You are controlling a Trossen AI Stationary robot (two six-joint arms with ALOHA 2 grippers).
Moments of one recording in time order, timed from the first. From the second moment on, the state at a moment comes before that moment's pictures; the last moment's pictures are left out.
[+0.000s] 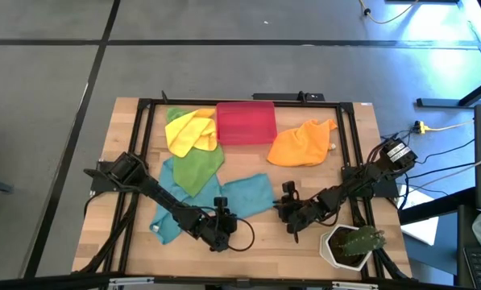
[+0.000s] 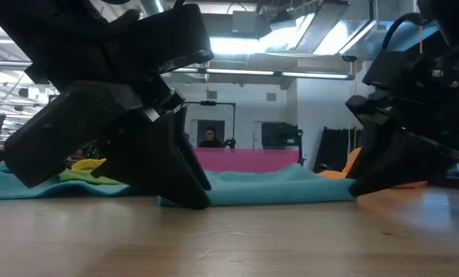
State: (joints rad) left arm -0.55 2.04 1.12 -0.16 -0.59 -0.38; right arm 0.56 1.70 0.61 0.13 0.59 0.07
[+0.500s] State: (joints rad) left arm -0.56 2.03 1.11 -0.10 -0.58 -0.28; right arm 0.56 1.67 0.63 0.12 0.44 0.13
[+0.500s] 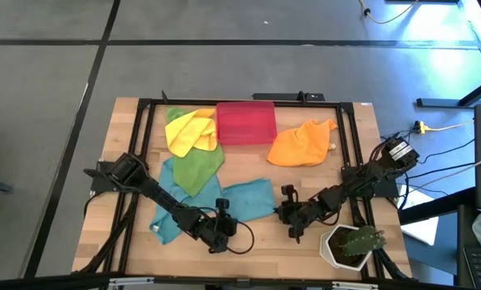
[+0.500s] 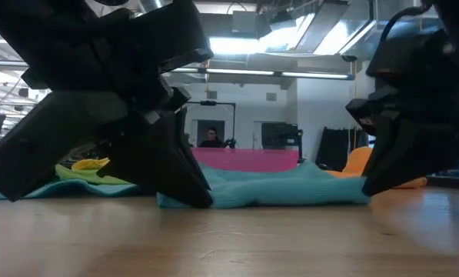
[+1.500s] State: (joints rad) left arm -0.59 1.96 1.12 -0.07 -0.41 -0.31; right arm 0.54 1.51 0.63 0.04 0.20 0.47
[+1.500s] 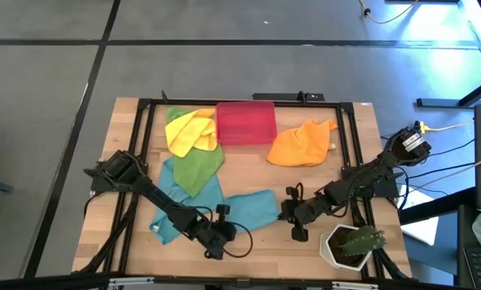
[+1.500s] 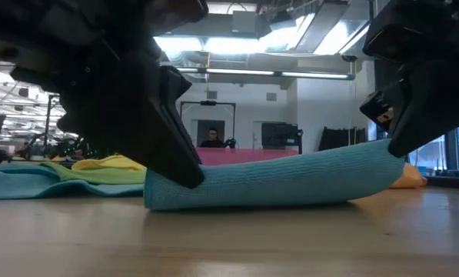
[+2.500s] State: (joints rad) left arm -0.50 1.88 0.89 0.27 -0.23 -0.42; right arm 0.45 1.59 0.63 0.04 0.16 0.58
